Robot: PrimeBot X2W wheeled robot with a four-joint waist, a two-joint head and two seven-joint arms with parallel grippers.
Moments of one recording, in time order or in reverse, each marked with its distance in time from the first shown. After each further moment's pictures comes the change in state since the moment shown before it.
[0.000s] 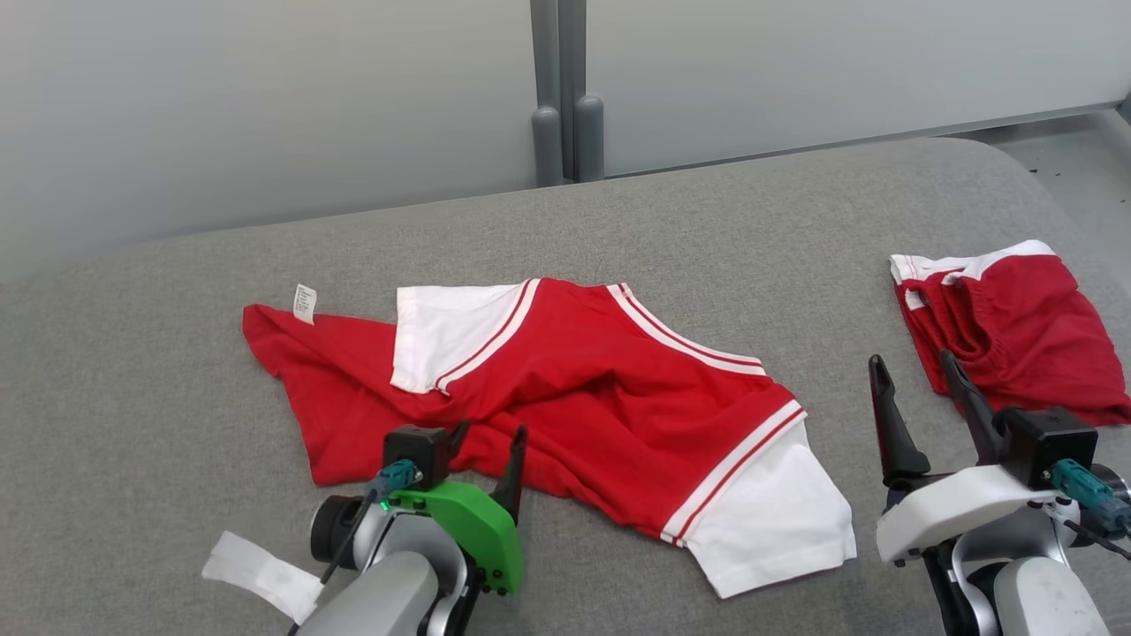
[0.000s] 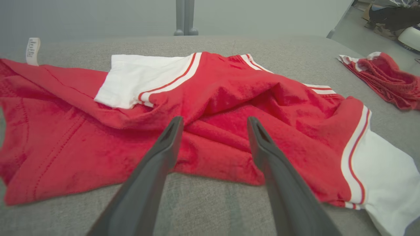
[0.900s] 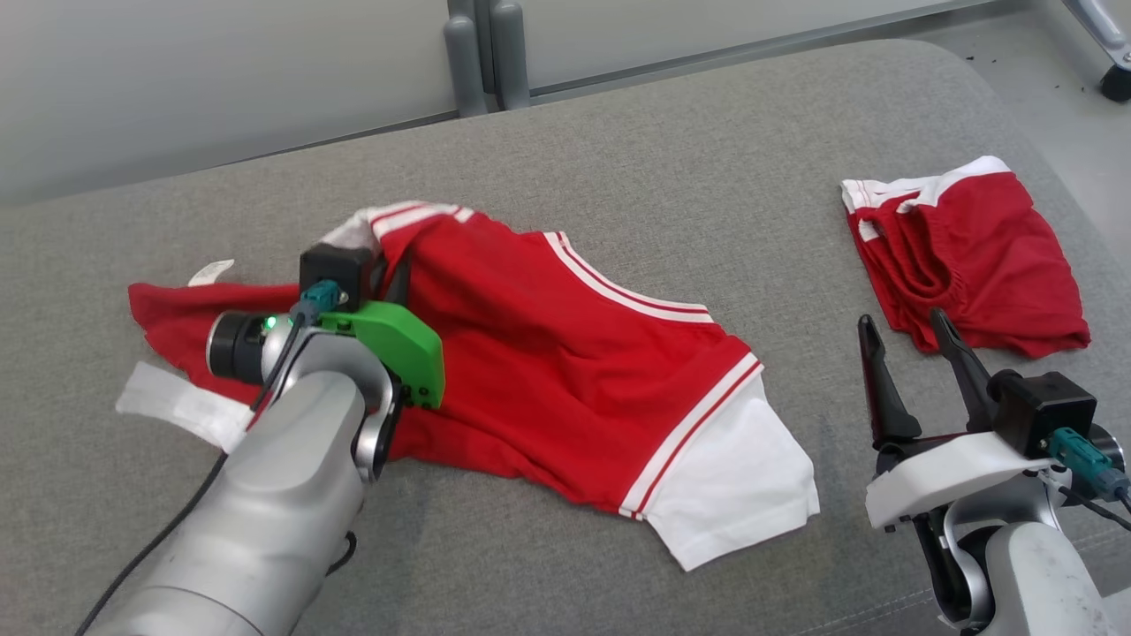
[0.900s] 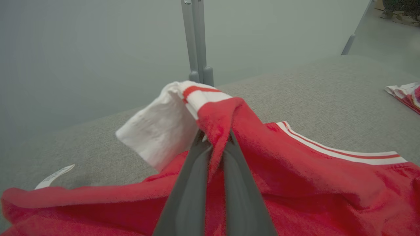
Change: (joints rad) left arm -0.316 0.026 0.100 0.221 0.122 -0.017 0.003; right arm -0.059 0.000 0.020 -0.007 0.001 0.000 -0.012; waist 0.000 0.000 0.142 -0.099
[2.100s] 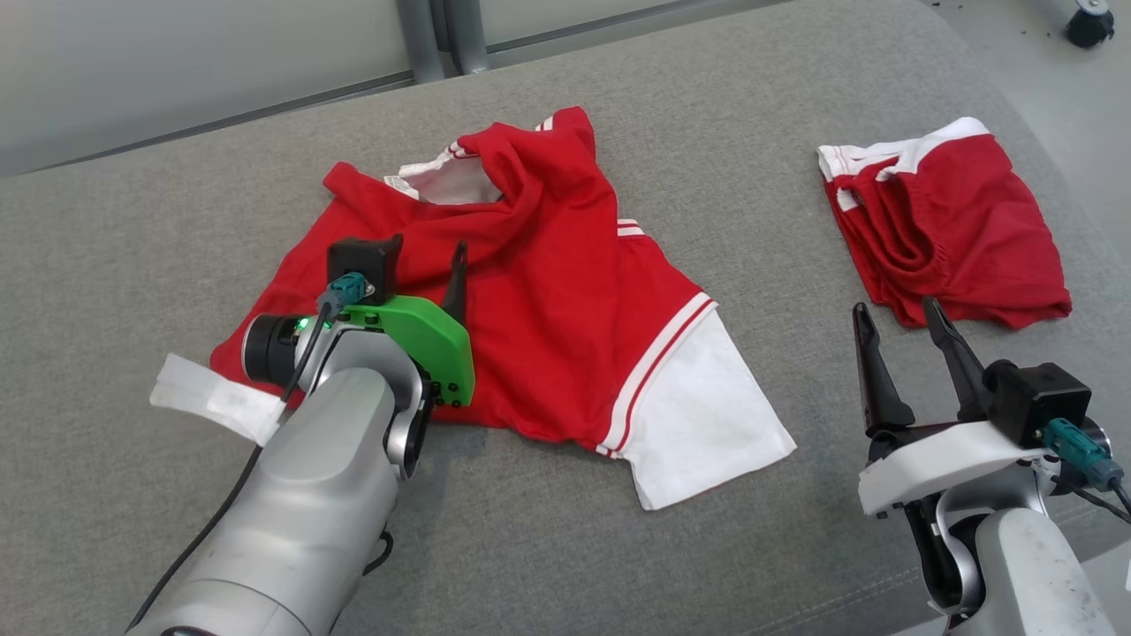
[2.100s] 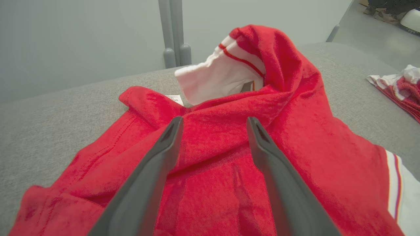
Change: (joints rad) left arm -0.059 -0.093 0.056 0.095 0.027 -0.053 -0.001; right arm -0.048 0.000 0.012 0.065 0.030 0.000 -0.048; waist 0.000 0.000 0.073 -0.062
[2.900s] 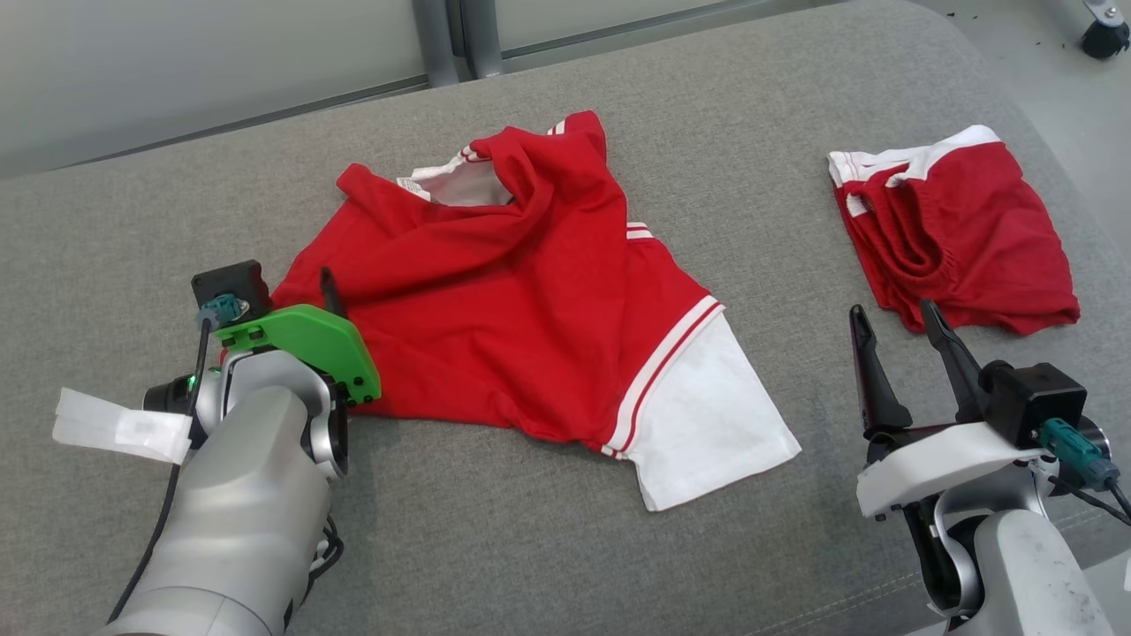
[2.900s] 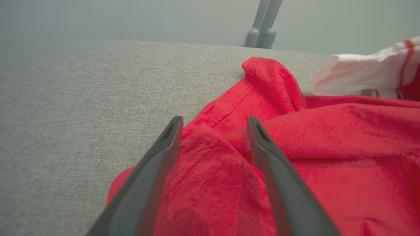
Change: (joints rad) left arm 0.019 0.041 0.191 0.147 -0.097 0.124 -0.002; right arm 0.006 0.000 0.007 -0.011 -0.009 0.000 0.013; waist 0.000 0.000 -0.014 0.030
